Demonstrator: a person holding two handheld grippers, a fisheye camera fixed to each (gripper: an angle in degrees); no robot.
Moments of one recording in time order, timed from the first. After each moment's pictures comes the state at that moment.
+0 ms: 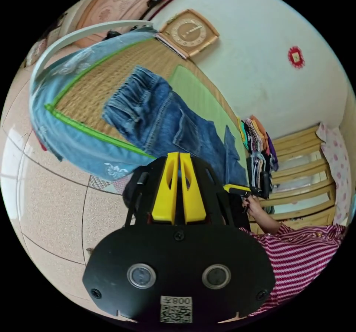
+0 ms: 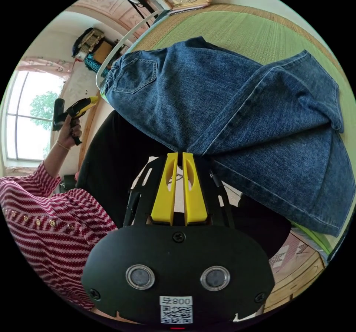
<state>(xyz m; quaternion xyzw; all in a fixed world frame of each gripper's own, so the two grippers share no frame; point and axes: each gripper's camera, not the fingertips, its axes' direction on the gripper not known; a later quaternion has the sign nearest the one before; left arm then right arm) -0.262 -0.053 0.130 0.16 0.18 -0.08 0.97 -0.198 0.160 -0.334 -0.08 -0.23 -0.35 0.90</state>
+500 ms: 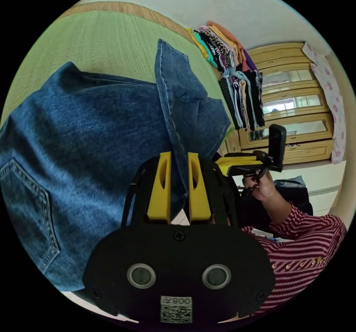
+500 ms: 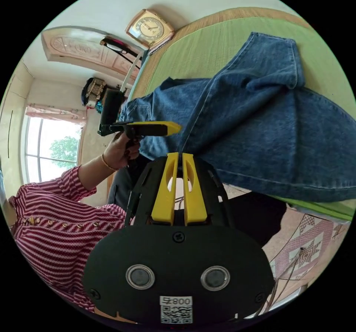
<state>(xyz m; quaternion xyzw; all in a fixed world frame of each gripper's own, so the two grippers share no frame) -0.021 -0.237 0.238 -0.08 0.21 0.14 0.97 -0.140 0.116 -0.332 -0.03 -0.33 -0.23 0.91</state>
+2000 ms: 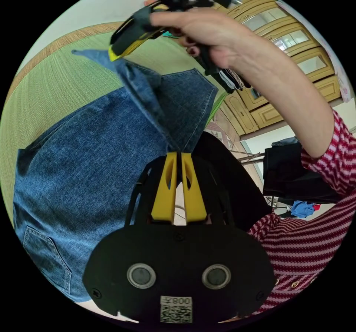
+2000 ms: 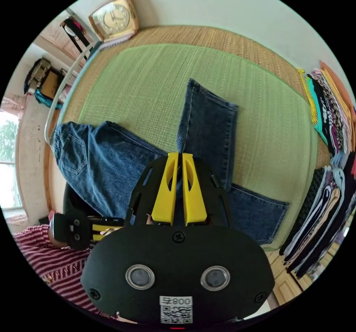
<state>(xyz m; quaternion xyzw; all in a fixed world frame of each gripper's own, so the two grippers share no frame) 0.346 -0.271 0.267 -0.07 0.14 0.33 0.93 -0.349 0.034 -0.214 0.02 -0.08 -0.25 0.96</state>
